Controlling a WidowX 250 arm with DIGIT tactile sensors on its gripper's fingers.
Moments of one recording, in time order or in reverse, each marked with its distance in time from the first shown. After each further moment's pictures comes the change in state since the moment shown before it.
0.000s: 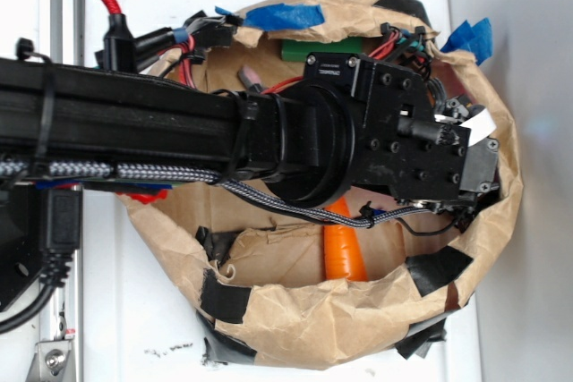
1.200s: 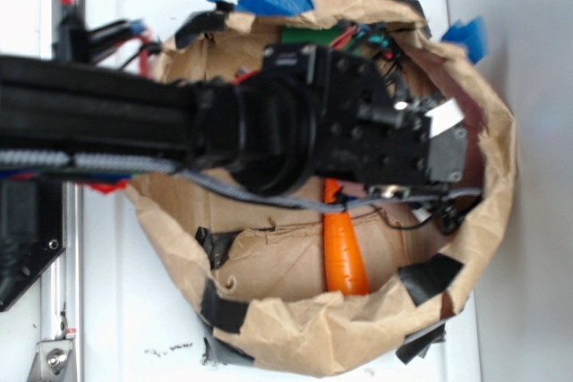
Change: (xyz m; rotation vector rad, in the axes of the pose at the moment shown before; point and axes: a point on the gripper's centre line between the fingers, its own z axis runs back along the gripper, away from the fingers) arm -0.008 -0.002 0.005 -0.039 0.002 -0.024
